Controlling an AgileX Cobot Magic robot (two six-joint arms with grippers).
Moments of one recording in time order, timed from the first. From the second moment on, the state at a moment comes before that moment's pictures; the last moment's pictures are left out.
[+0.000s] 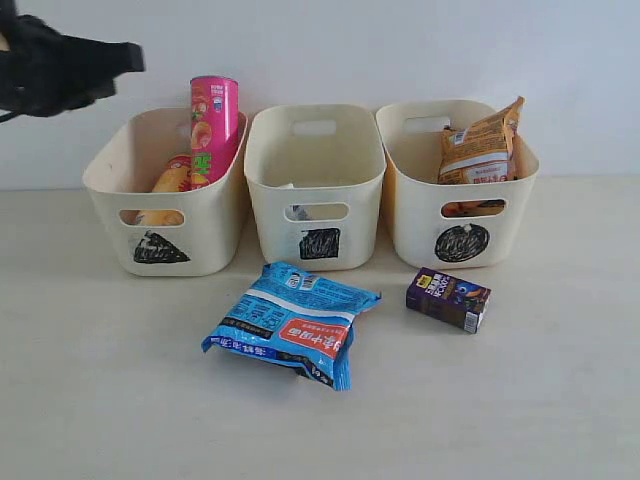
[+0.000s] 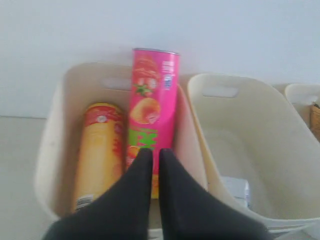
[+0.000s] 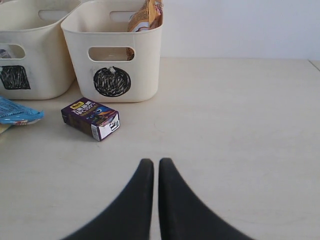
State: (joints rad) left arm -0.22 1.52 -1.13 0.05 0.13 -0.29; right arm 0.03 0.01 0.00 0.19 0.33 -0.18
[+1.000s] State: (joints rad) left arm 0.03 0.04 -0.24 0.05 0.10 -0.27; right arm 0.03 0.01 0.00 0.19 0.33 -0.18
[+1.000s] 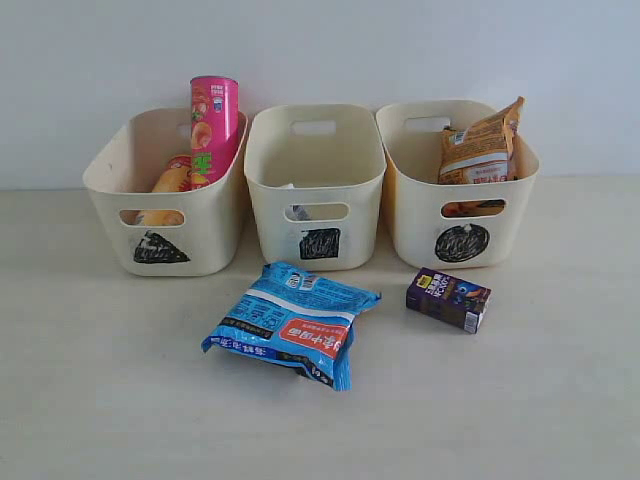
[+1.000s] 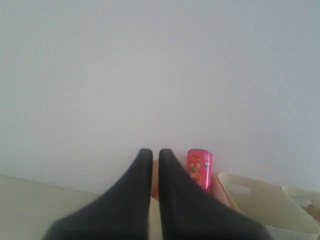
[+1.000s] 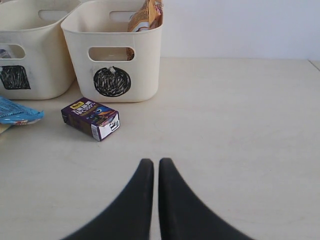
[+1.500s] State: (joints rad) left arm 0.03 0.00 -0.21 0.05 0.13 -0.27; right arm 0.03 0.01 0.00 0.19 0.33 -0.18
